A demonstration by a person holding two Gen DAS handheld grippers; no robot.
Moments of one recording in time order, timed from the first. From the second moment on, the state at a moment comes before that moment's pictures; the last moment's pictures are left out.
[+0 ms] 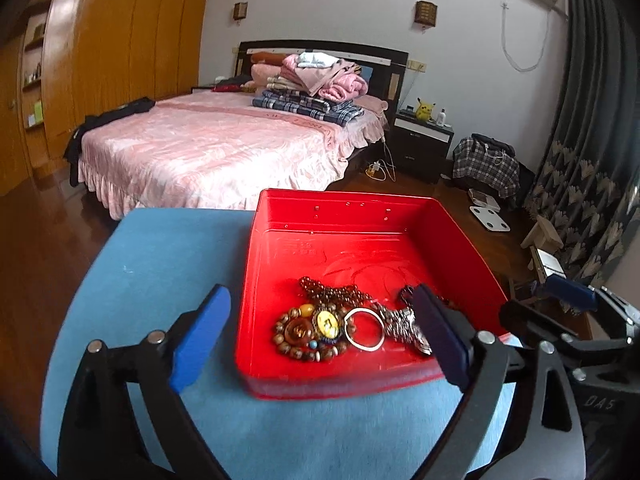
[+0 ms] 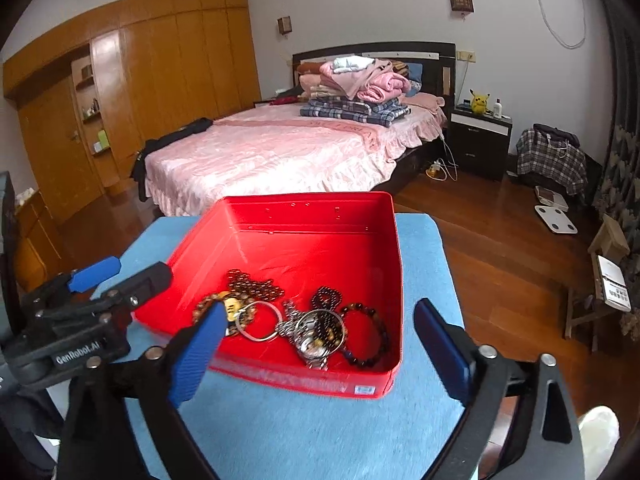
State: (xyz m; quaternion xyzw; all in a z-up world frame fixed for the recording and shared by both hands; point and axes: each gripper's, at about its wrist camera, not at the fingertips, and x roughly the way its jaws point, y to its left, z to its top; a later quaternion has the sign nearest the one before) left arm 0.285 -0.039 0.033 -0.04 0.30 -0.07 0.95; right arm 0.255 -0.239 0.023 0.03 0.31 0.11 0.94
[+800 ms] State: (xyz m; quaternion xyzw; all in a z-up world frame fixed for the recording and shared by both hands) left arm 0.190 -0.038 0.096 -0.01 0.23 -0.06 0.97; right arm 0.173 -0.256 0.068 0.06 0.25 0.13 0.96
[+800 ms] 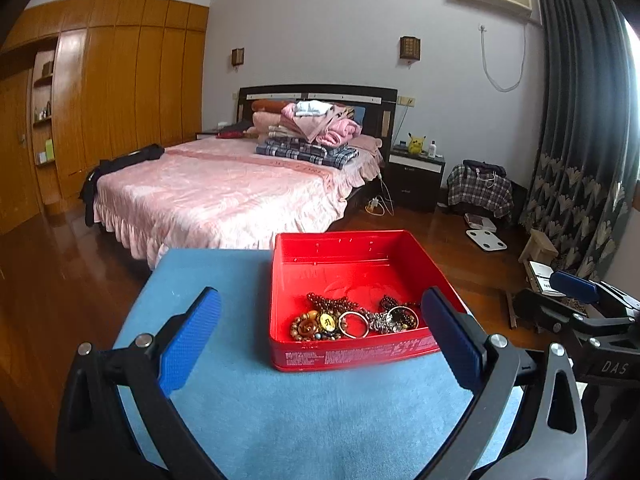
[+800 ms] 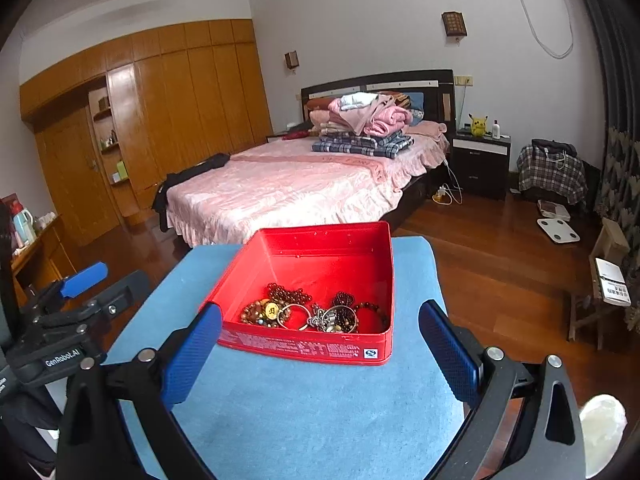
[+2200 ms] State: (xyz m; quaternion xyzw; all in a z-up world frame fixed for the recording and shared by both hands) left arm 0.166 -0.032 0.107 0.00 0.21 -0.06 0.98; right arm 0.153 -0.246 0.080 0.04 0.23 0.14 0.96
